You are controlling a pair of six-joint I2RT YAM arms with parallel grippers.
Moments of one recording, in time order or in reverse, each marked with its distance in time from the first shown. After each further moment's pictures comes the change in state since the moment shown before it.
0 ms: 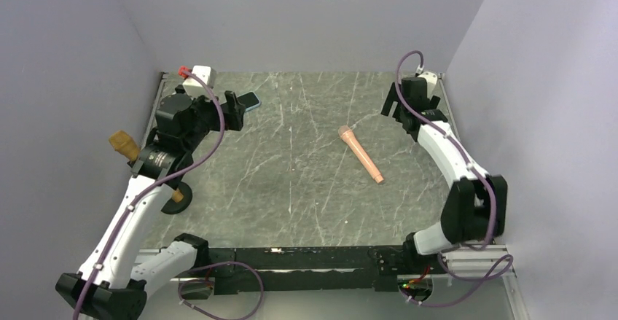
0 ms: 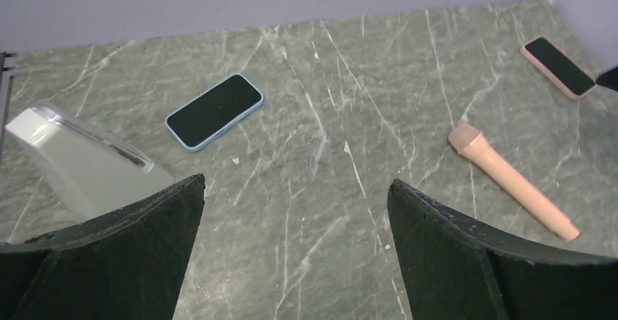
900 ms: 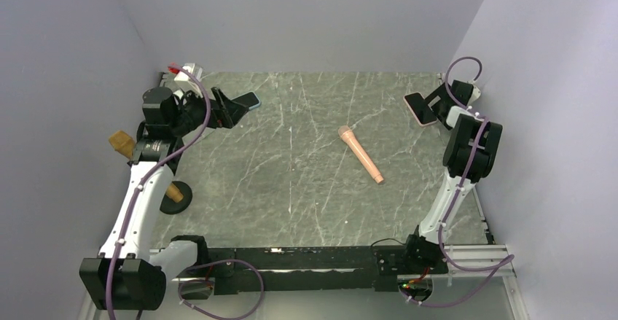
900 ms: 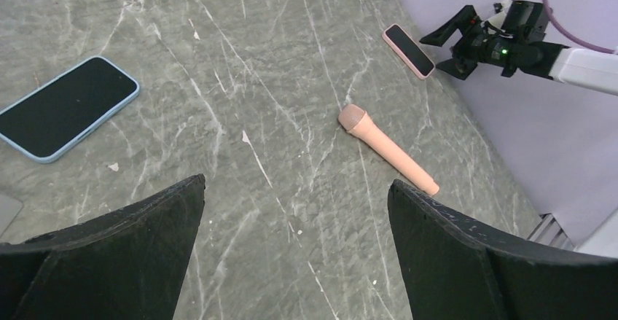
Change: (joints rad) left arm 0.290 0.097 -0.093 0.170 0.646 -0.171; right arm -0.482 0.698 0.278 0.354 -0.320 0.187
